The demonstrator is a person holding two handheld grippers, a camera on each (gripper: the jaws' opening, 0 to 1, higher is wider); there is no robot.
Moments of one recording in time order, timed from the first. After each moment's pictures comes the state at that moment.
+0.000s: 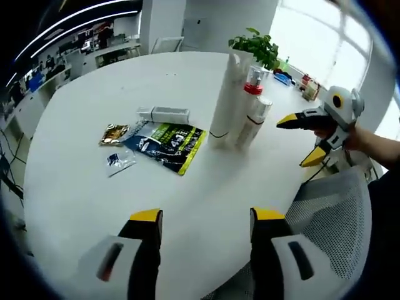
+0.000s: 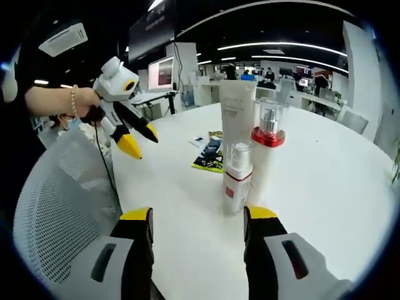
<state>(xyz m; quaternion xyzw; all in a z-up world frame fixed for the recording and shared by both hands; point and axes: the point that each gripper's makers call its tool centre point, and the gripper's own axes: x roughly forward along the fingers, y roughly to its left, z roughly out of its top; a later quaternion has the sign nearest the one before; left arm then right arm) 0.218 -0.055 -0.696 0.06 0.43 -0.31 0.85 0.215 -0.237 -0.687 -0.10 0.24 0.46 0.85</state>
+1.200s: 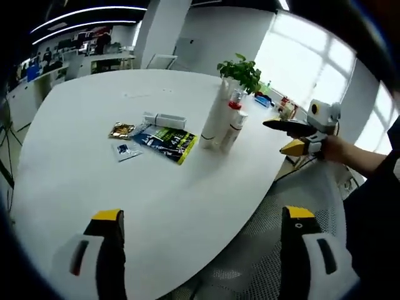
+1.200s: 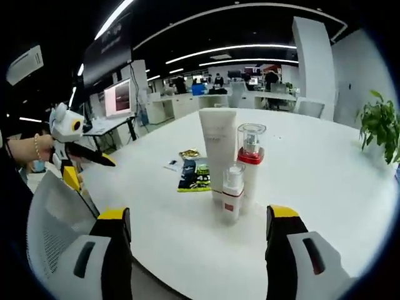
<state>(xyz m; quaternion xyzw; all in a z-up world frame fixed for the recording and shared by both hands) 0.174 0.001 -0.670 -0.02 0.37 -0.37 0.85 0.214 -0.224 -0.651 -0.03 0.23 0.29 0.93</state>
